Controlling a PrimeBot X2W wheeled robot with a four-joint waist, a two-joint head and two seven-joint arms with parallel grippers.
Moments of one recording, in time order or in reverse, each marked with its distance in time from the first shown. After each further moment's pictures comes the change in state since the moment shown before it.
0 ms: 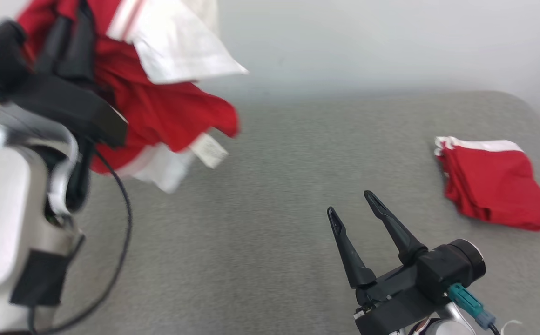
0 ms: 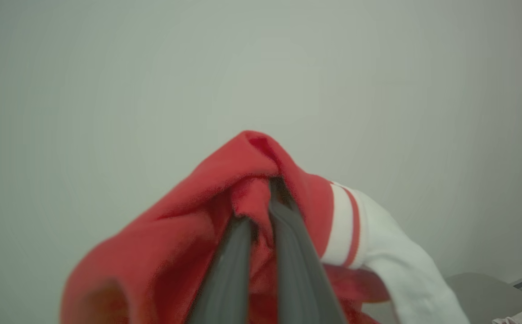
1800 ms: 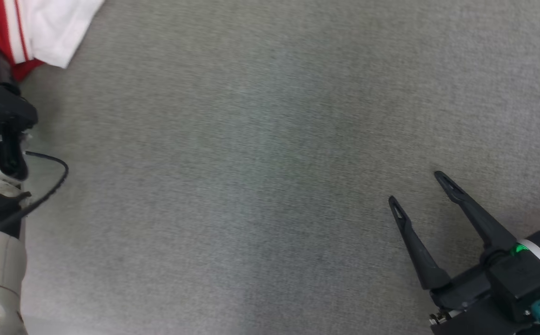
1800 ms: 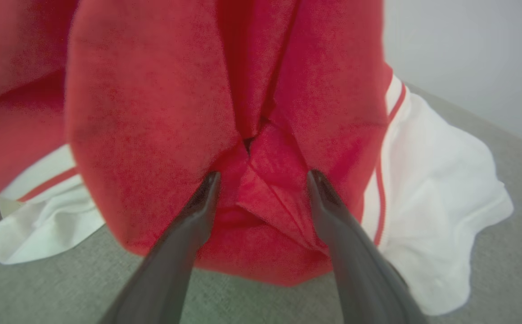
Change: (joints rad) left arm -0.280 -0.067 0.337 0.955 -0.070 -0.084 -0.267; right arm 0.100 -0.247 -0.095 -0.471 -0.080 0.000 0.323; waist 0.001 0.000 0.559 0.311
